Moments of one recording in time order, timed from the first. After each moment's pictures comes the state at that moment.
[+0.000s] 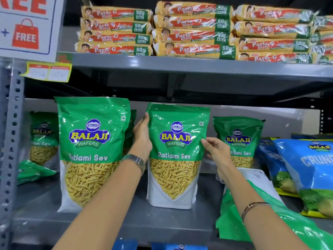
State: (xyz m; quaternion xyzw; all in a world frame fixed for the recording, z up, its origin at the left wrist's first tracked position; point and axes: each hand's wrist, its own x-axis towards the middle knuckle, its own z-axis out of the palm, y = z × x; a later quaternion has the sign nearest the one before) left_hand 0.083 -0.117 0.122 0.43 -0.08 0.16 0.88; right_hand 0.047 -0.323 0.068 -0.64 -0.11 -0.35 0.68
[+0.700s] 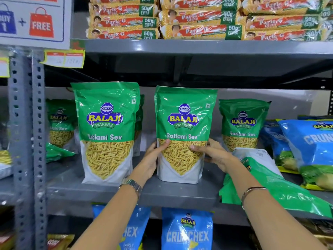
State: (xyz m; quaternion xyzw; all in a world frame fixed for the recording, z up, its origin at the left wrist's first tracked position) left_hand 0.049 -0.101 0.002 0.55 -0.20 0.00 0.81; right_hand 0.020 -0.306 0.031 -0.77 -0.10 -0.10 0.63
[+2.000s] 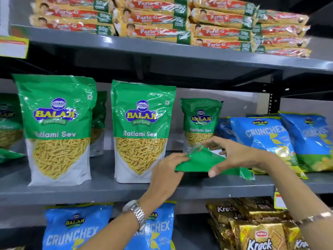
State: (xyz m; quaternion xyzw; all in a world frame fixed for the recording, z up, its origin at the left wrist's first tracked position) left_hand -0.043 -0.230 -0.032 0.75 -0.37 0.37 0.41; right_hand -0.121 -0.427 0.061 -0.95 -0.13 -0.07 0.27
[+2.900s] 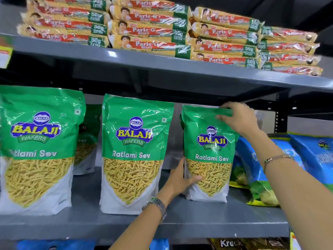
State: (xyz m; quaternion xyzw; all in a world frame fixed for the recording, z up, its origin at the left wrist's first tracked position) left_hand 0.042 -0.296 -0.002 0.76 -0.36 0.06 0.53; right_hand -0.019 -0.474 0.174 -0.85 0.05 -0.52 0.07
